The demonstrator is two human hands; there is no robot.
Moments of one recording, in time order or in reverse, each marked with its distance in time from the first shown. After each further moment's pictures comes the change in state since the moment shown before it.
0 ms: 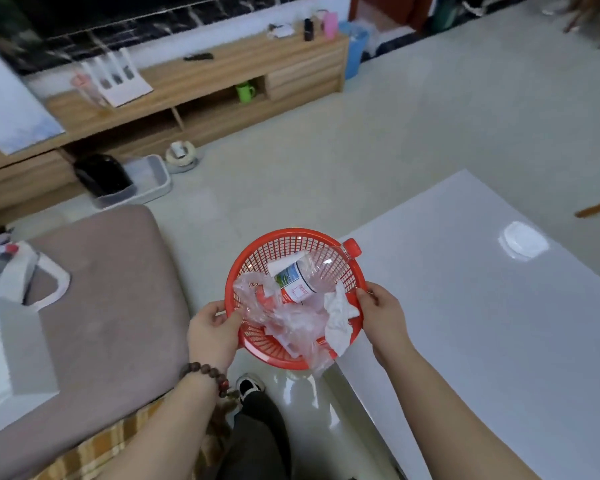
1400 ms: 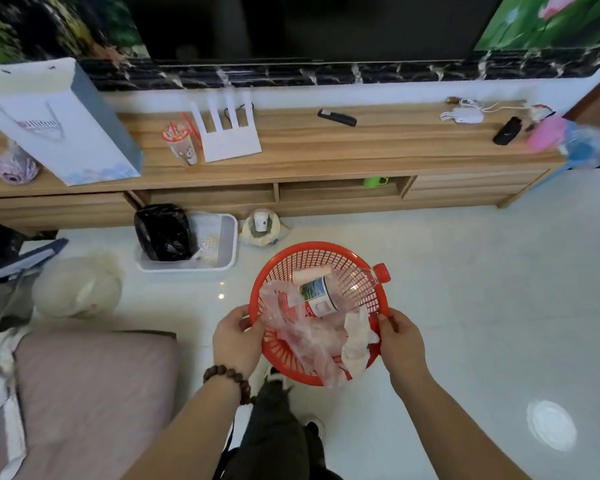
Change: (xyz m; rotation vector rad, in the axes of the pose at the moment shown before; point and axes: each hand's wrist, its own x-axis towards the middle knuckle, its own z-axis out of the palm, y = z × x) left_hand 0.697 0.312 0.055 -0.068 0.272 -0.179; right_hand 0.644 -0.371 0.419 -0.354 -0.293 -0.035
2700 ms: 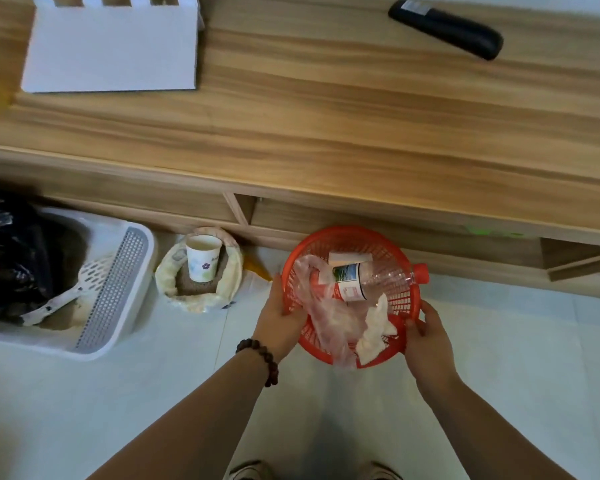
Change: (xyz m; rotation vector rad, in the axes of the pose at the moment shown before) left_hand 0.614 -0.113 0.379 -0.071 -0.176 -0.108; right_hand 0.700 0.128 0.224 -0.183 -0.143 0.008
